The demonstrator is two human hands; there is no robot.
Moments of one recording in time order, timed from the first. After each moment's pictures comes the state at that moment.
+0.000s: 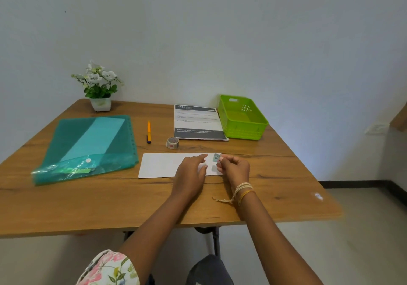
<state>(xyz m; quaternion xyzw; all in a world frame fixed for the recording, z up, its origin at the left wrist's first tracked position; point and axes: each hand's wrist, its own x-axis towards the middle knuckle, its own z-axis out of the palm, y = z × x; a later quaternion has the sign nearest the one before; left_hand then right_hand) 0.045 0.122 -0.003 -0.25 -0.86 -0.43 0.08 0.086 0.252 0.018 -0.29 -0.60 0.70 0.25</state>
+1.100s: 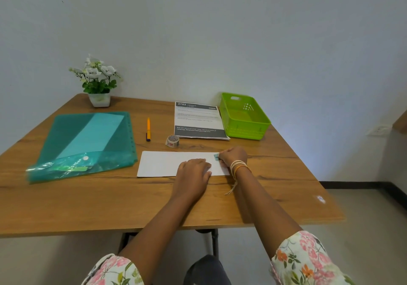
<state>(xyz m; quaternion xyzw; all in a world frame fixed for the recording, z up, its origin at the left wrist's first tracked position) 0.044 0.131 -0.009 -0.31 -0.90 -0.29 0.09 0.023 0.295 0.014 -0.40 -0.81 0.40 0.14</state>
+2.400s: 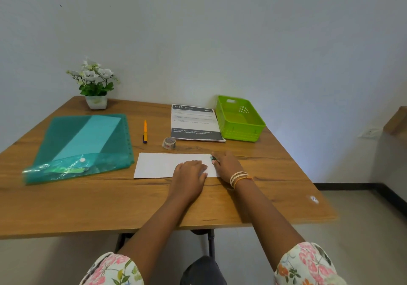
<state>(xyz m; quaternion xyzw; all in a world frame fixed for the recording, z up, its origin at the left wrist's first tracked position) 0.044 0.130 -0.009 -0.31 -0.90 -0.29 0.09 0.053 0.295 0.011 -0.15 -0.98 0.13 0.03</state>
